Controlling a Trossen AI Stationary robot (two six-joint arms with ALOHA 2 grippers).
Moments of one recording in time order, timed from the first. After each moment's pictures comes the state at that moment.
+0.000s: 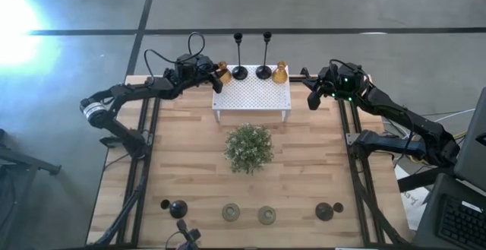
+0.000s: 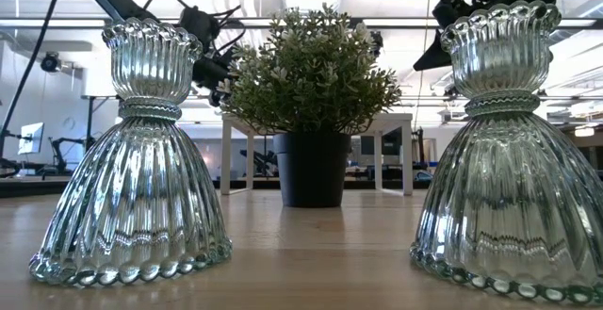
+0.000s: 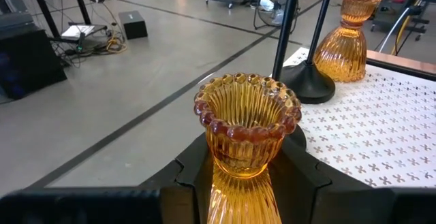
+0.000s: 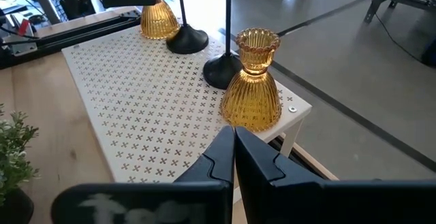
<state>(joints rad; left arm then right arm) 0.75 1.48 0.83 0.43 0.12 0.04 -0.74 0.88 0.71 -0.23 -0.13 0.00</state>
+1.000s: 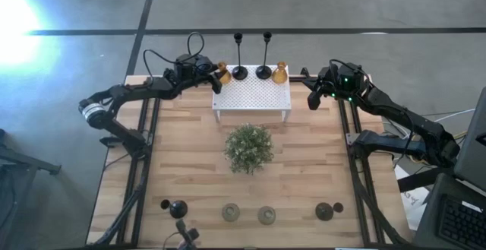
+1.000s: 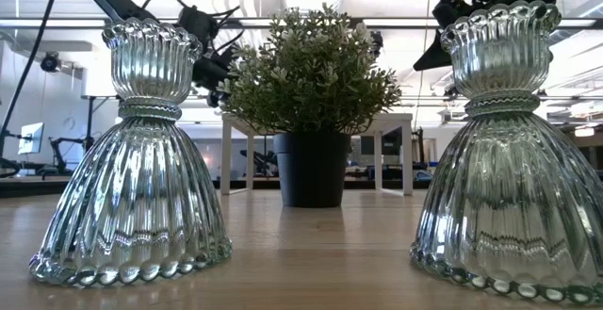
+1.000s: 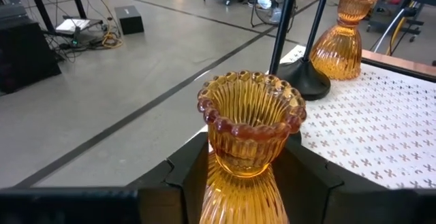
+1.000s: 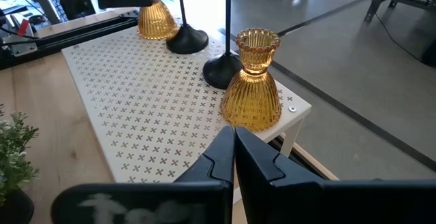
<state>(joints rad) 0.76 1.47 0.82 0.42 0.13 0.03 -0.74 0.88 0.71 -0.23 -0.13 0.00</state>
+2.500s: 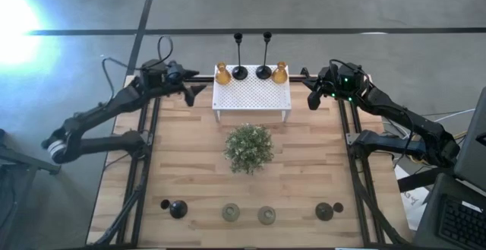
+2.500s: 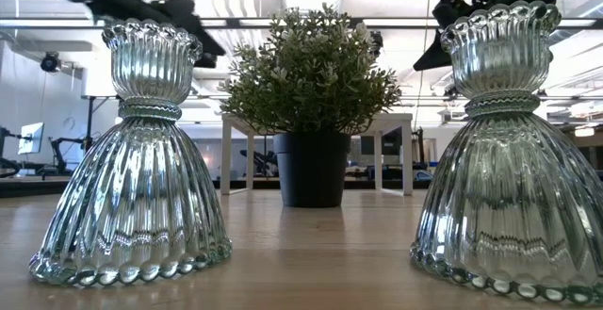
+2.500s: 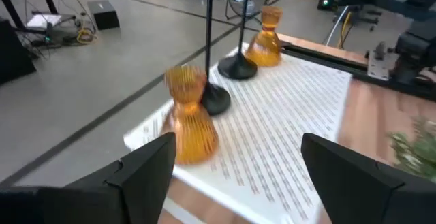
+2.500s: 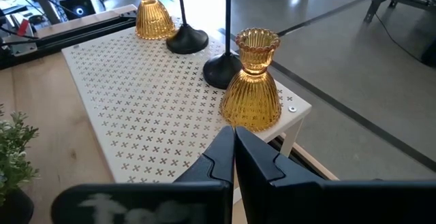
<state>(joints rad) 0.75 0.90 0.73 -0.10 0.22 0.04 -0.74 0.88 0.71 -0.23 -0.13 0.00</state>
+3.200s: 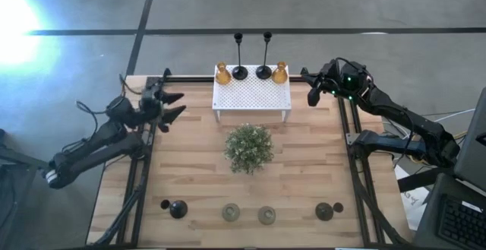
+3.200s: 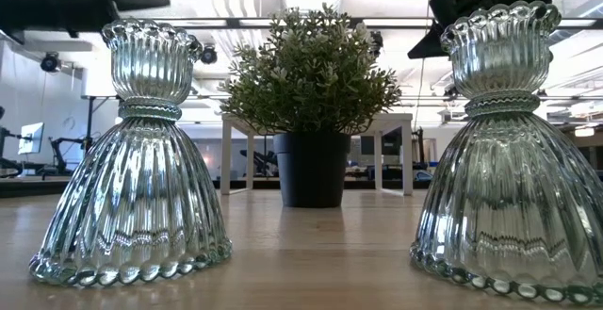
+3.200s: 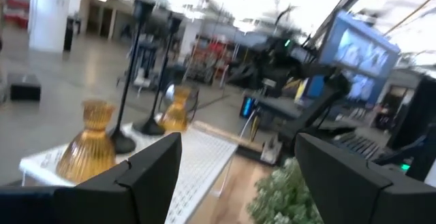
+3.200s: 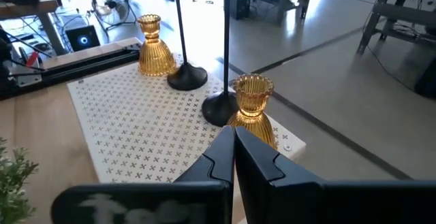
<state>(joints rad) 0.62 0.32 0.29 0.14 0.29 -0.30 -0.74 0.89 0.71 -0.11 -0.13 0.00</state>
